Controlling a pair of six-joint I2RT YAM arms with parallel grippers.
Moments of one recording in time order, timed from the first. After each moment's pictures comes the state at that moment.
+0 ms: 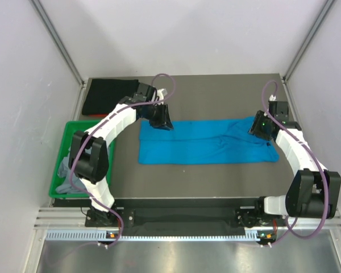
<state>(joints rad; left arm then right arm) -0.40 1.79 1.45 -0.62 0.48 -0.40 -0.05 1.33 0.95 -0.53 -0.05 0.34</state>
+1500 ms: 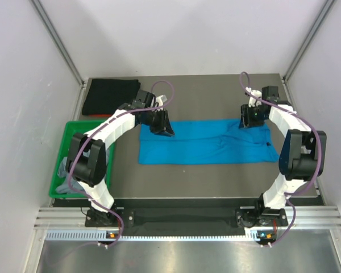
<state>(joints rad) -0.40 1.75 1.33 -0.54 0.57 -0.45 -0.05 1.74 1.26 -0.60 -0.33 -0.18</state>
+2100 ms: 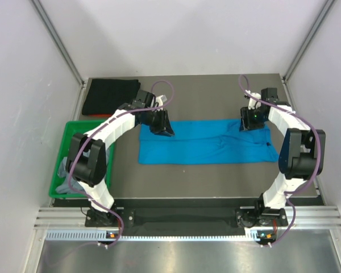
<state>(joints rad) -0.40 1.75 1.33 -0.54 0.57 -0.45 -0.06 1.75 1.25 -0.62 -0.30 -0.20</state>
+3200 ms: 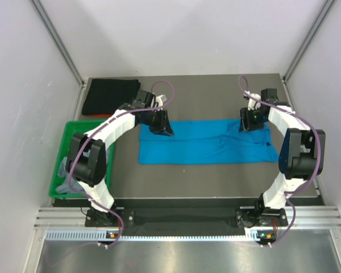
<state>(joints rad) -0.40 1.75 1.33 -0.54 0.54 -0.43 -0.06 1.75 1.24 -0.62 -0.32 -0.22</state>
